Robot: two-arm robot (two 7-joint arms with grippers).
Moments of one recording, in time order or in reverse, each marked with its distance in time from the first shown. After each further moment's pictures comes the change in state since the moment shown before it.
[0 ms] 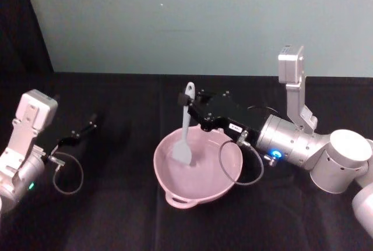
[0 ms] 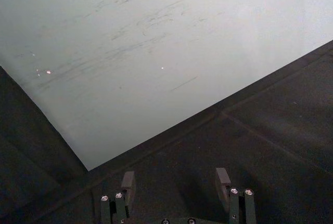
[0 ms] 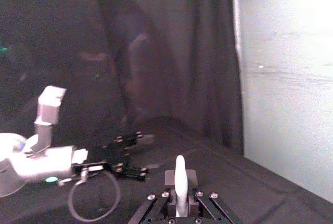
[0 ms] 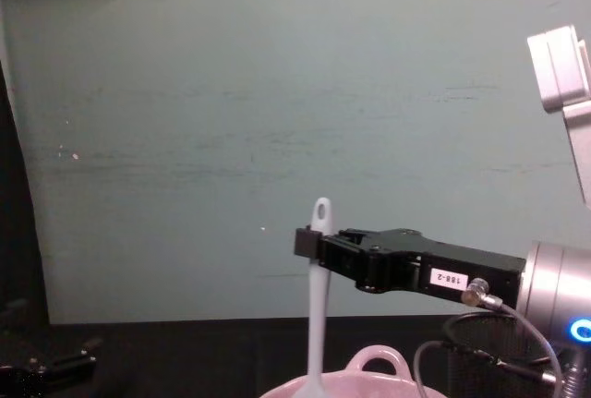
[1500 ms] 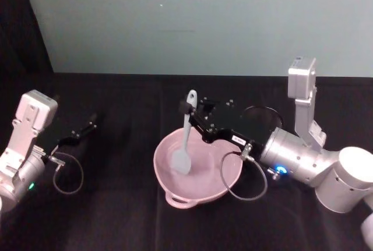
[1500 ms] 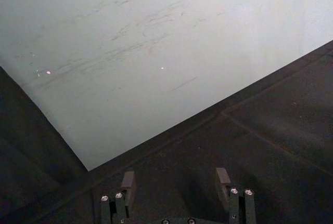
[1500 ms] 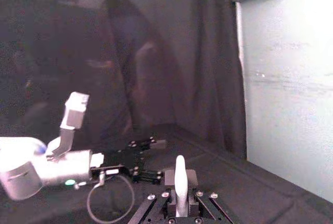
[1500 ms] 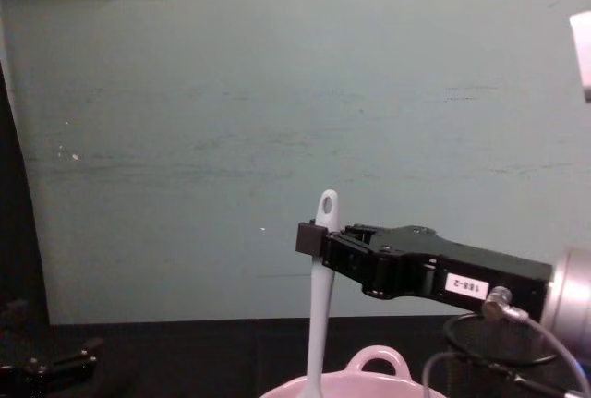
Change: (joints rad) left arm 0.000 0.000 0.000 0.000 0.000 0.000 0.000; right arm -0.124 0.029 0.046 -0.169 -0.024 0.005 -0.048
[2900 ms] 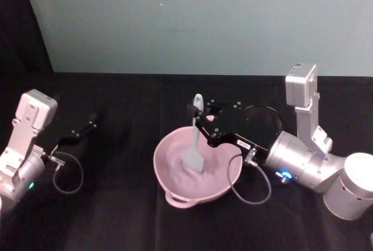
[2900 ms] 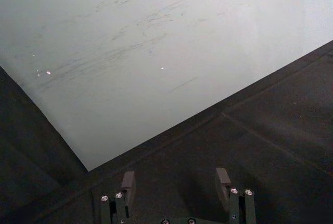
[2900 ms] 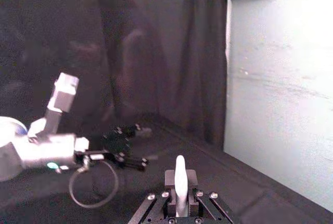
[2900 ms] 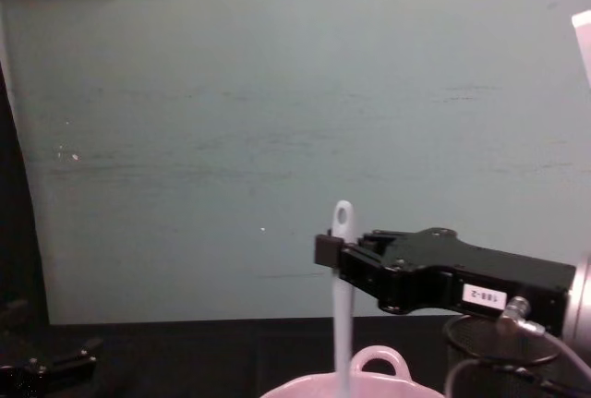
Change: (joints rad) left arm 0.000 0.000 0.000 0.000 0.000 0.000 0.000; right arm -0.060 0.032 0.027 -0.094 -0.123 0.011 -0.090
